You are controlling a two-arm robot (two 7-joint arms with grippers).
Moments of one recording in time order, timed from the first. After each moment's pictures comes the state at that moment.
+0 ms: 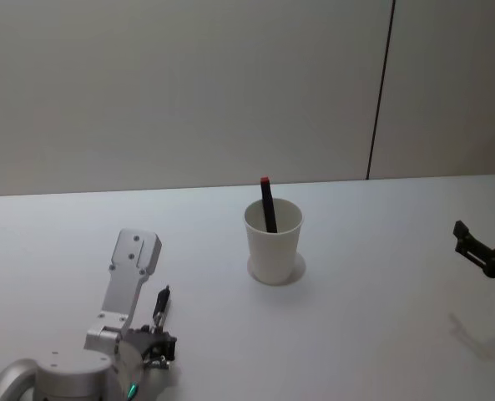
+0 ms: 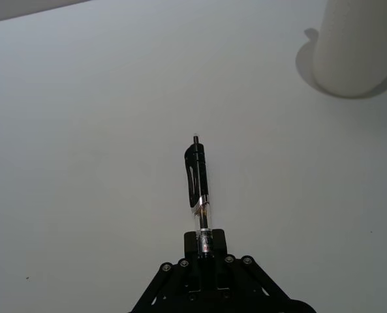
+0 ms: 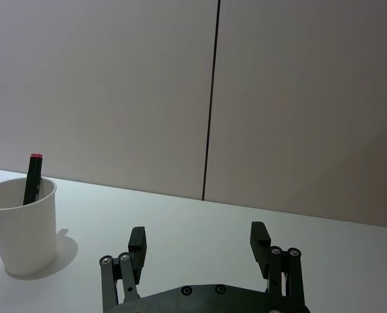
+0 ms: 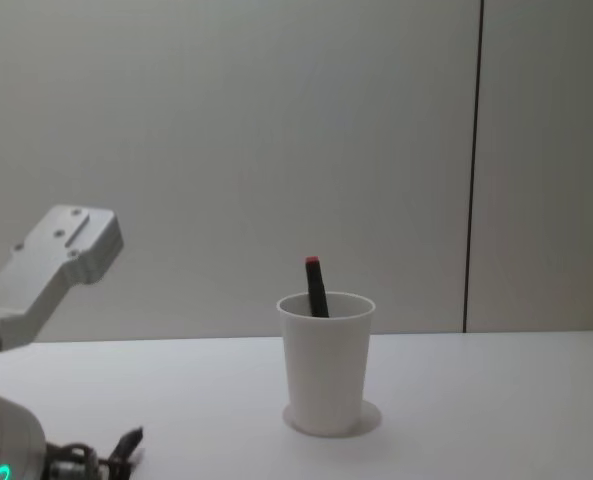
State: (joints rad) left arm -0.13 0.25 0.30 -1.73 -0.42 0.85 0.33; right arm 0.03 0.43 -0.10 -1.63 0.35 -0.03 0.16
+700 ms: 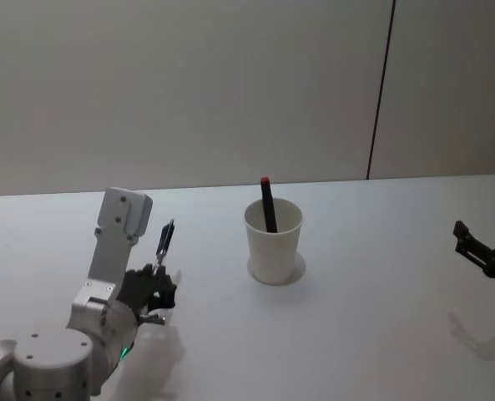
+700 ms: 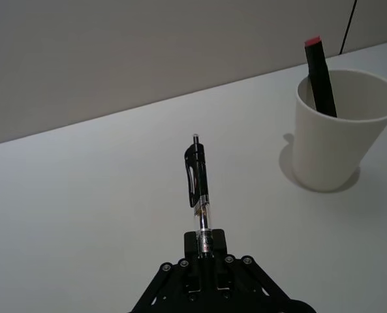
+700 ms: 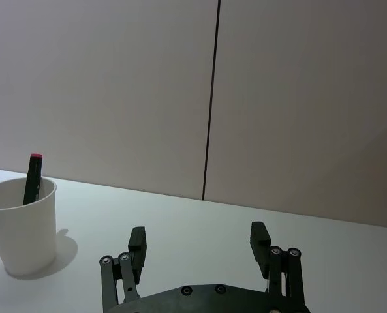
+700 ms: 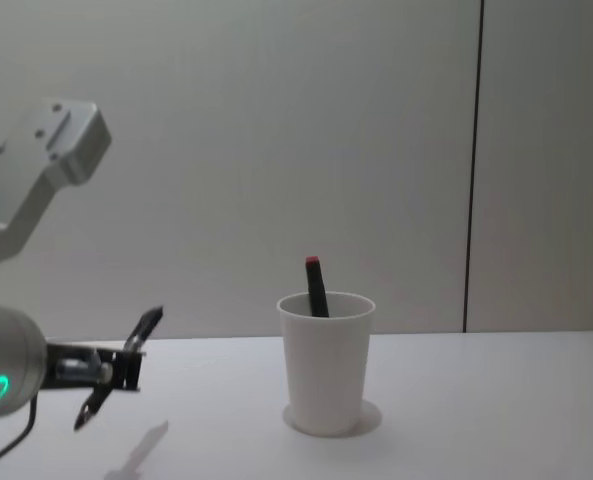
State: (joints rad) left arm -0.15 0.28 0.28 -1.74 -0.30 0.64 0.18; right arm 0.03 0.43 -0.10 -1.63 0.35 -0.03 0.16
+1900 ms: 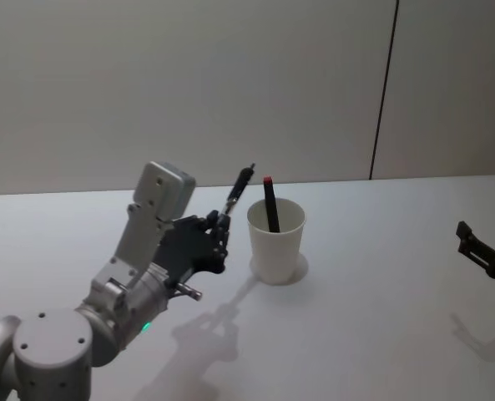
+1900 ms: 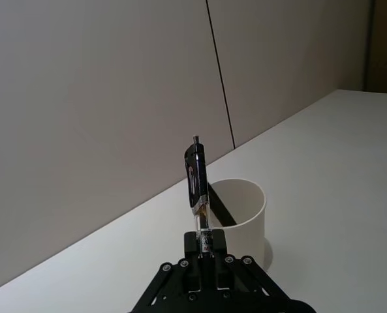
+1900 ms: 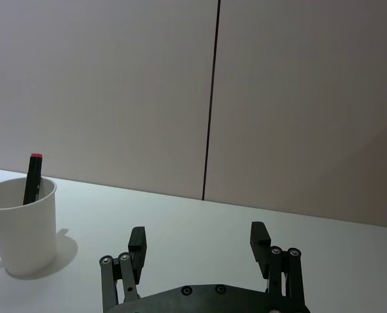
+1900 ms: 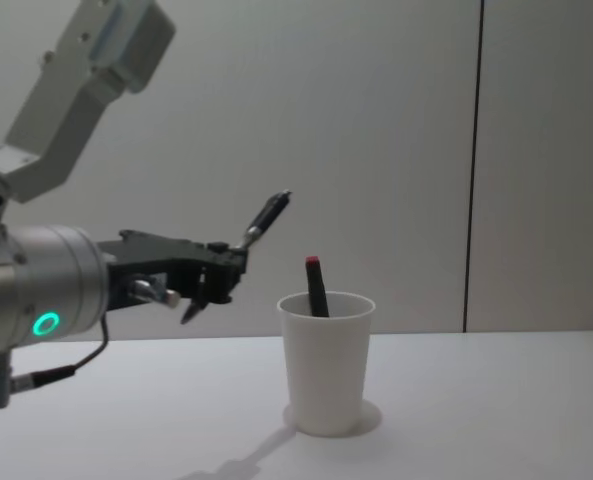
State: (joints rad) left arm -0.21 0.31 0.30 -1.69 -0.14 0.30 -0.21; right arm 0.03 0.43 -0.10 -1.63 0.35 -0.03 0.16
